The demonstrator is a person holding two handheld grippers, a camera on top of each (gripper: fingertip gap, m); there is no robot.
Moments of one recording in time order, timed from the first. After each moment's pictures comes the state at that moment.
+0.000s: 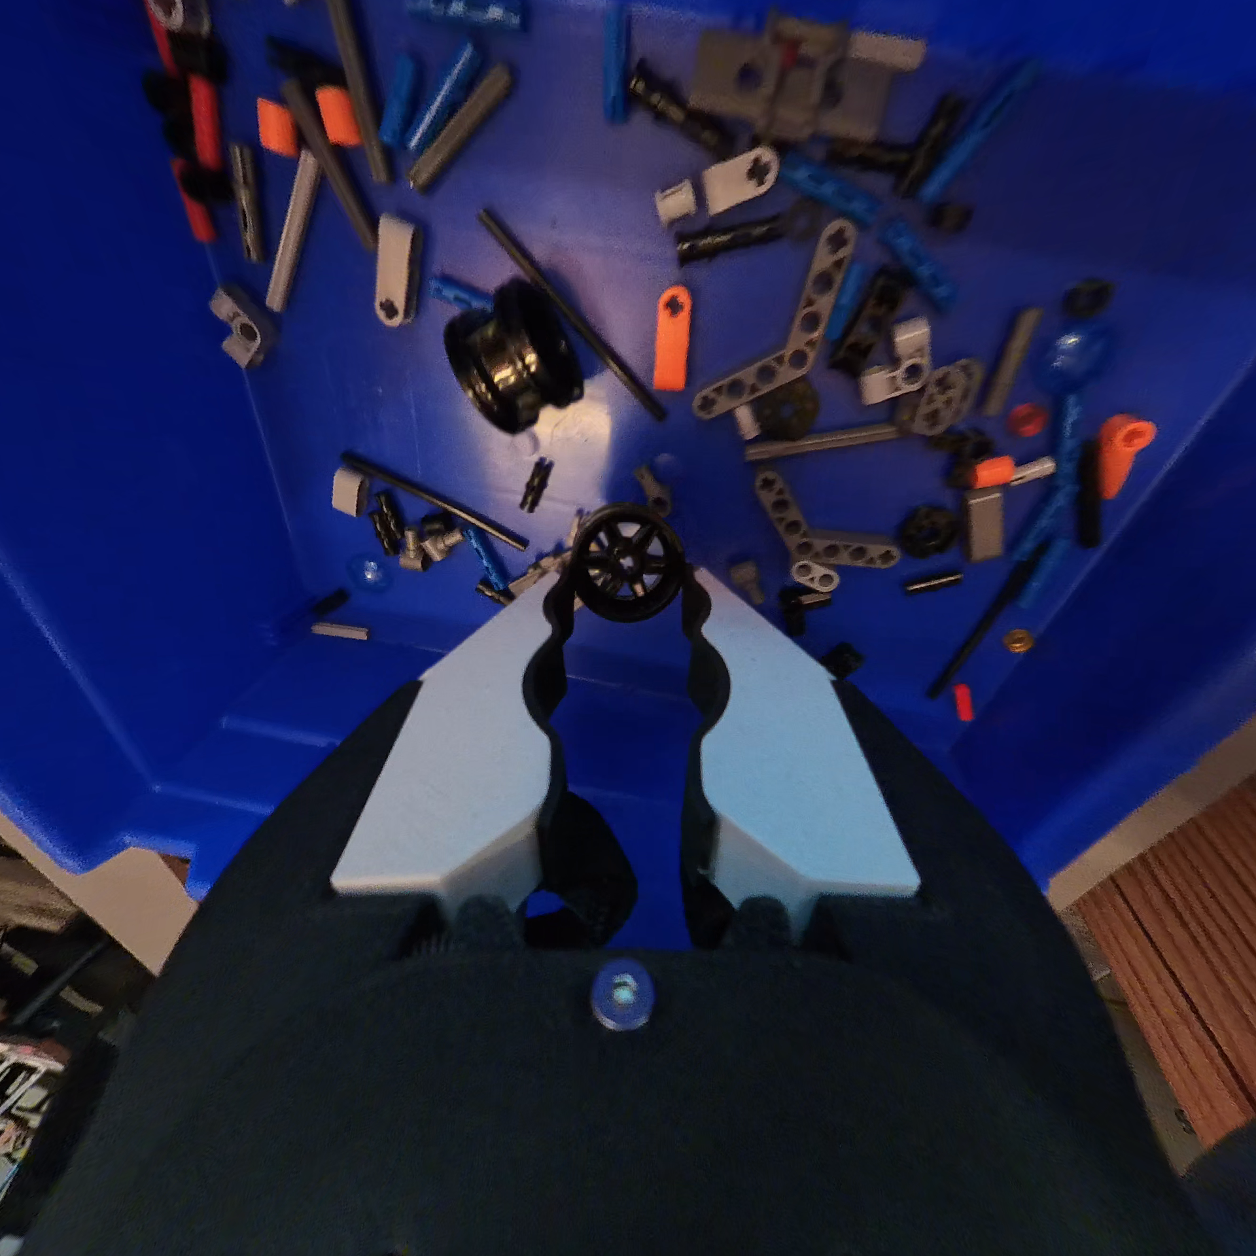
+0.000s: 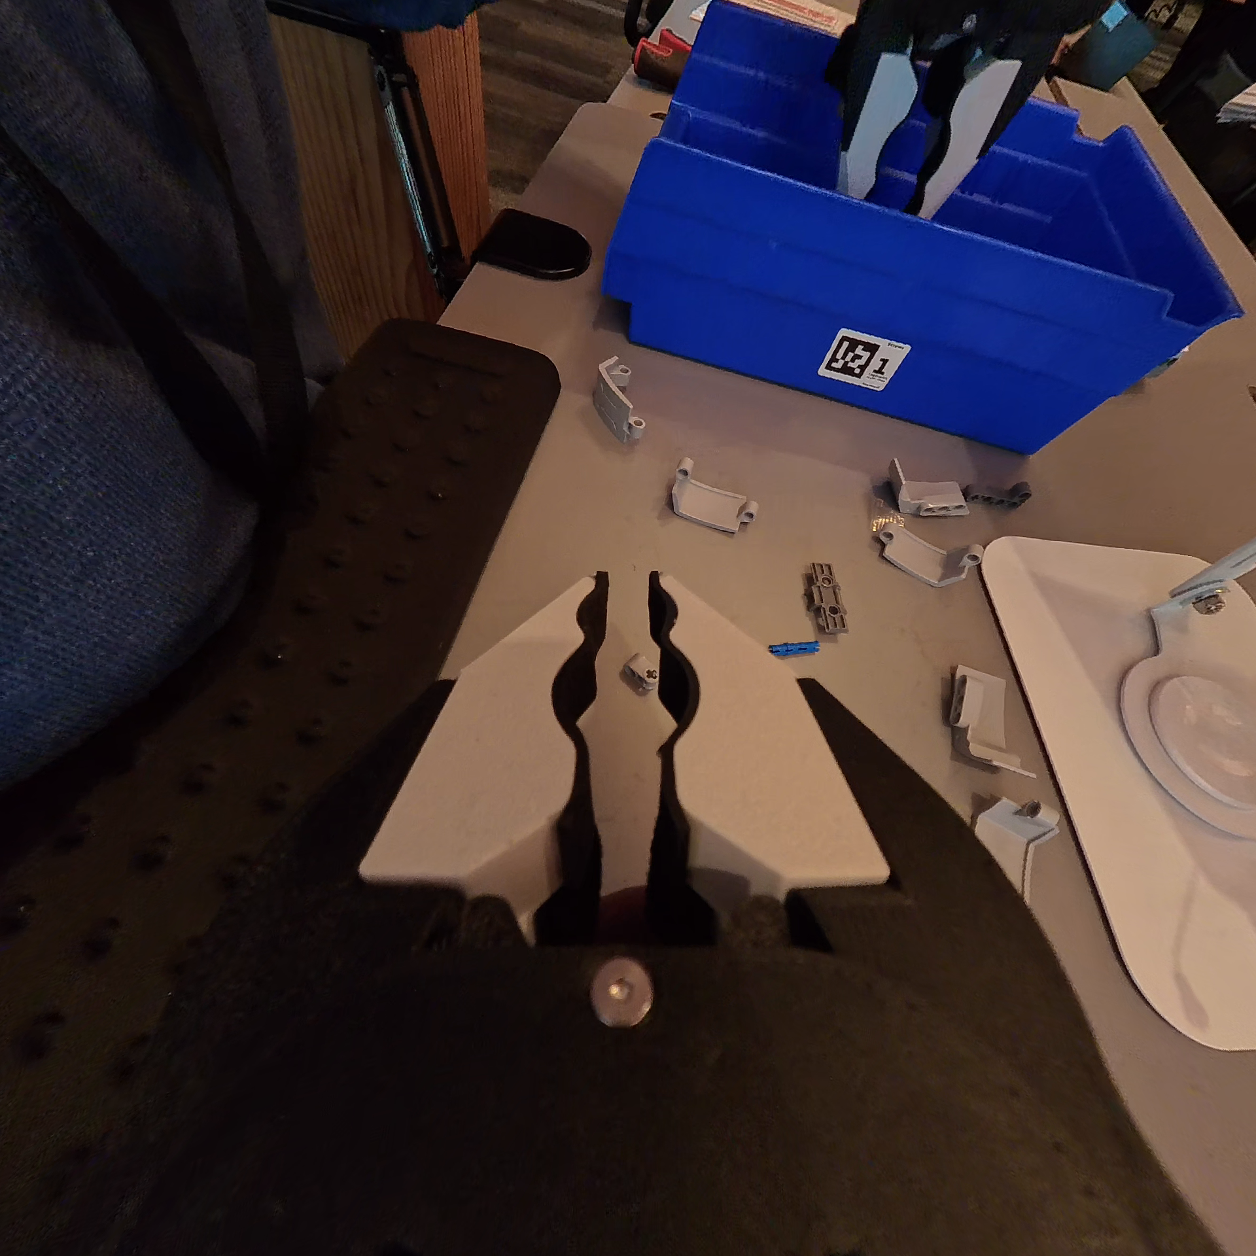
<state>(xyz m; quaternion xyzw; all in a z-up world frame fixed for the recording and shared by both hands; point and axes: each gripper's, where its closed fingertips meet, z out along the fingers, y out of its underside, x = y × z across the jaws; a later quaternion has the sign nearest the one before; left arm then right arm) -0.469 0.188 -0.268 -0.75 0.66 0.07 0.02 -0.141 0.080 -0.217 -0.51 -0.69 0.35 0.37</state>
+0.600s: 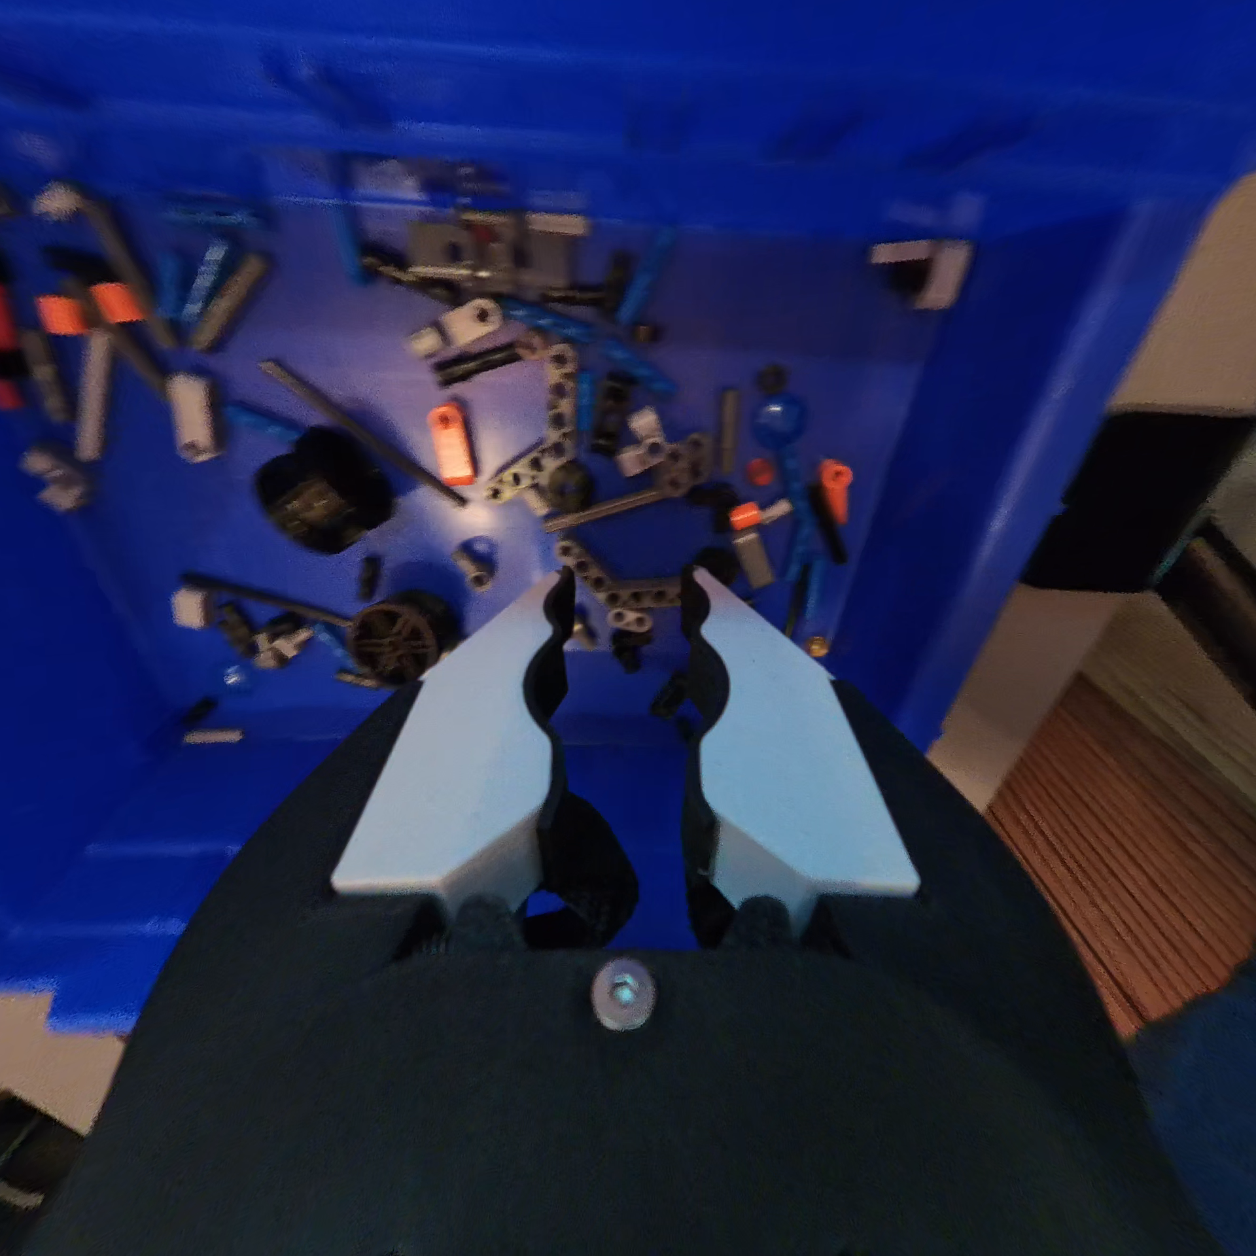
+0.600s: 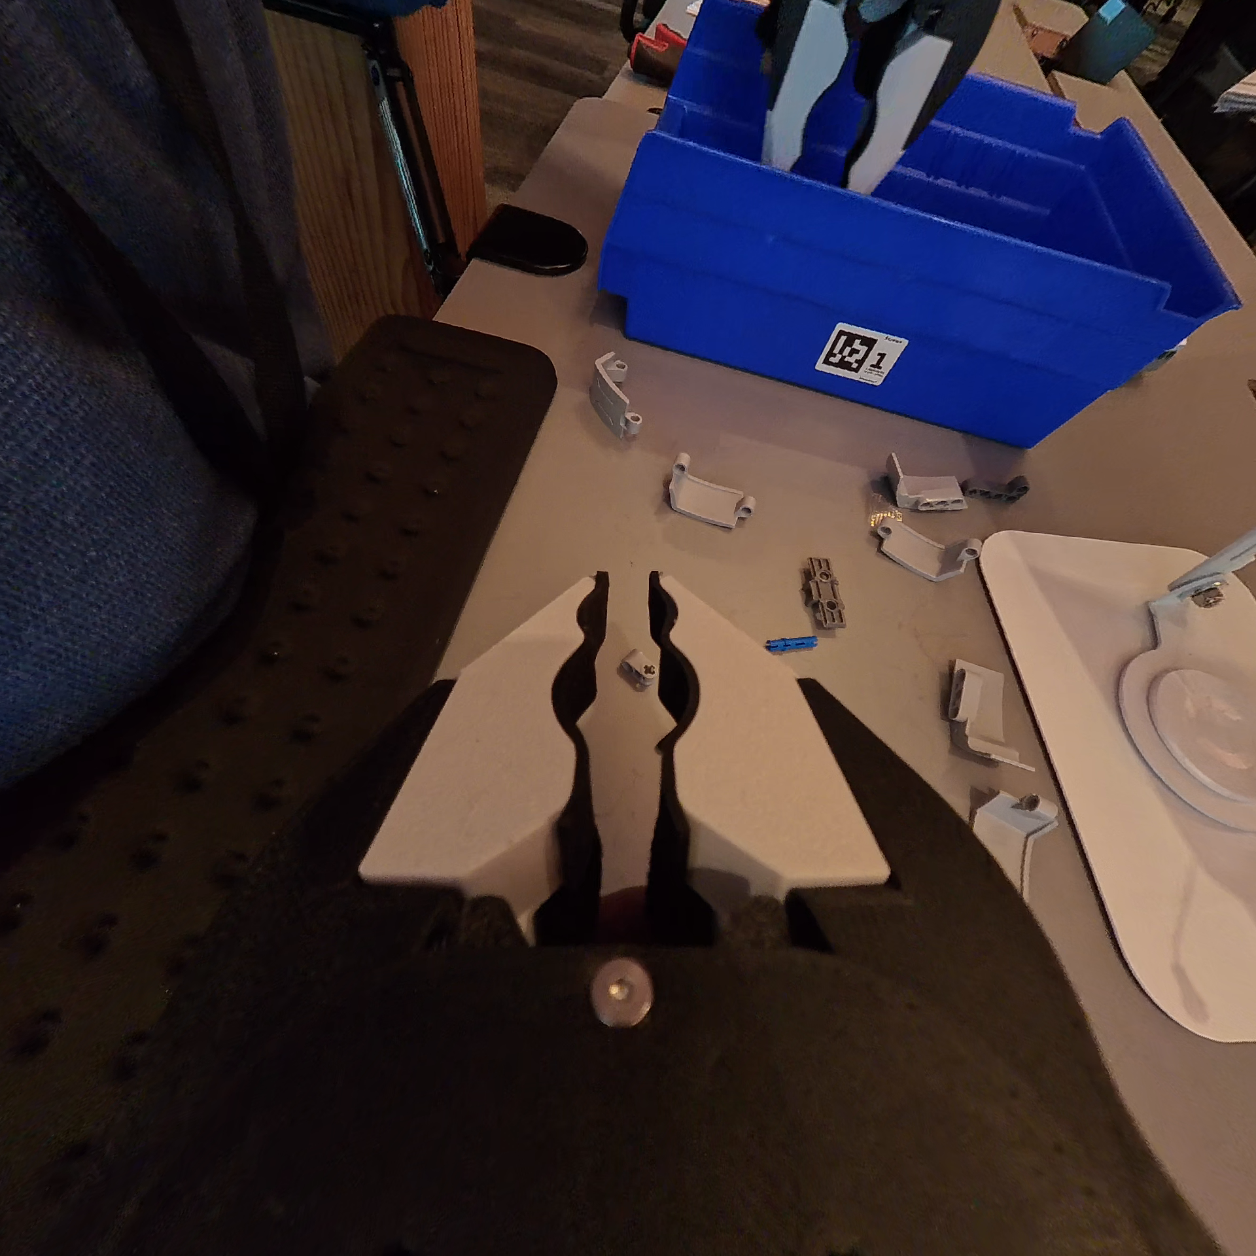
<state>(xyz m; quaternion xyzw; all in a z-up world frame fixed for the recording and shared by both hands) -0.438 0.132 -0.263 -0.72 0.69 -0.01 -0.01 -0.140 0.082 -0.218 -0.51 -0.69 0.35 0.37</state>
